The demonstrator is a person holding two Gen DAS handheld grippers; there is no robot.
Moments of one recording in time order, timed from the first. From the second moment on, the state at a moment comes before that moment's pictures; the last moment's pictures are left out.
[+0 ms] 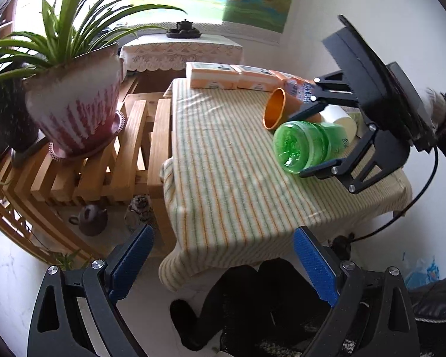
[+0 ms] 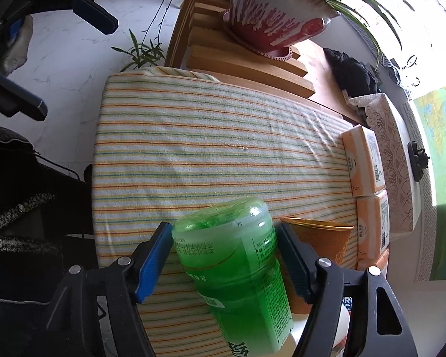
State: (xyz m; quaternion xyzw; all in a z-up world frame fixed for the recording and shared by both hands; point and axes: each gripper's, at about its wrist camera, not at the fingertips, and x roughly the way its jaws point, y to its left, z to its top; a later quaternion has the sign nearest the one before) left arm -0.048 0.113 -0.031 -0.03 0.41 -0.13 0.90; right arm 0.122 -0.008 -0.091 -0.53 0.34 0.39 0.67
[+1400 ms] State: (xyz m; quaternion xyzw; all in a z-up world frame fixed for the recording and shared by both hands) left arm -0.023 0.044 0.010 0.03 0.30 -0.17 0.94; right arm 0.080 -0.138 -0.043 0.02 0.26 0.26 0.93
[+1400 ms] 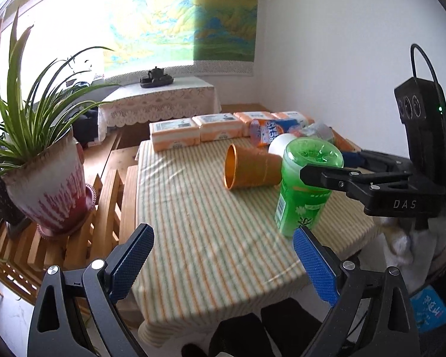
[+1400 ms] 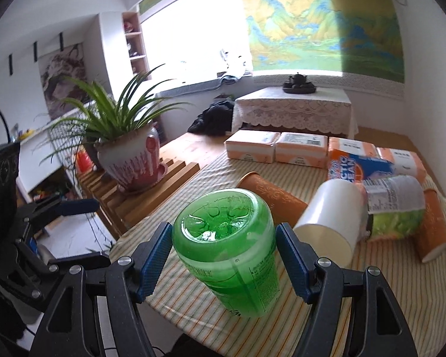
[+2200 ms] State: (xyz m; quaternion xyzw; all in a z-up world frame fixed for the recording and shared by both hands) left arm -0.022 0.022 0.006 0.04 0.29 -0.17 0.94; right arm 0.062 -0.157 -0.050 0.04 0.26 0.22 0.94
